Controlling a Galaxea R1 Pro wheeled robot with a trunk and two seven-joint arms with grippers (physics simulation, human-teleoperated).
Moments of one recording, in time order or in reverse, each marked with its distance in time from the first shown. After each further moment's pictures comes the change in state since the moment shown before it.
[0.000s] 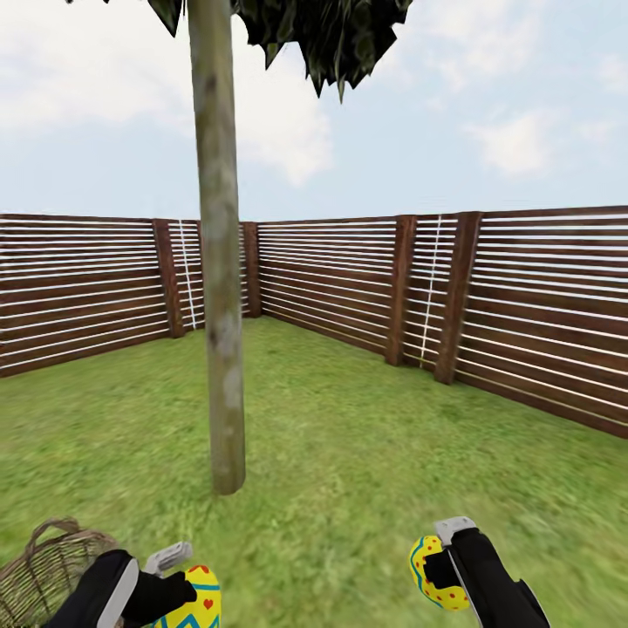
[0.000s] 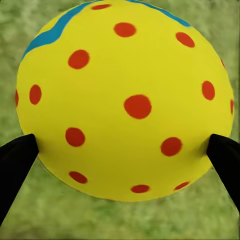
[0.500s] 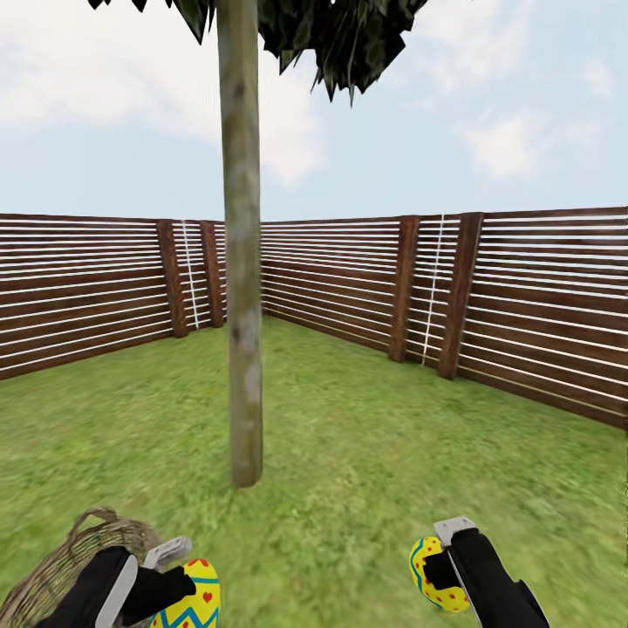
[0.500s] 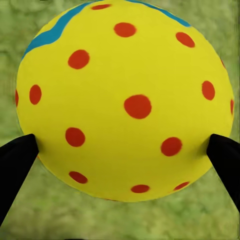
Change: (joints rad) left arm 0.000 0.003 0.002 -0.024 0.000 0.000 0.000; right arm 0.000 0.001 0.001 0.003 -0.001 0.000 -0.002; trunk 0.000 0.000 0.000
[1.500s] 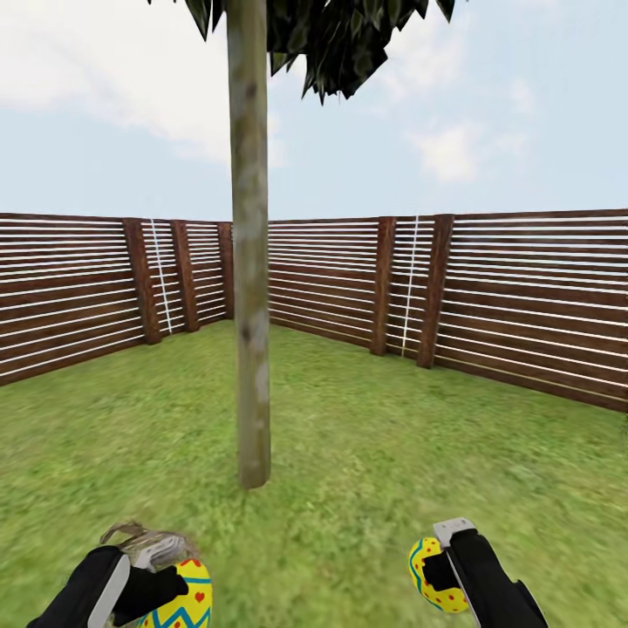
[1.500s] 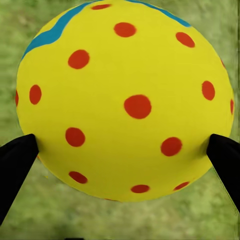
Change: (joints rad) left arm 0.000 0.024 0.001 0.000 0.001 0.001 -0.002; right arm 0.000 0.003 0.002 0.005 0.003 -0.001 -0.003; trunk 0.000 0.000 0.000
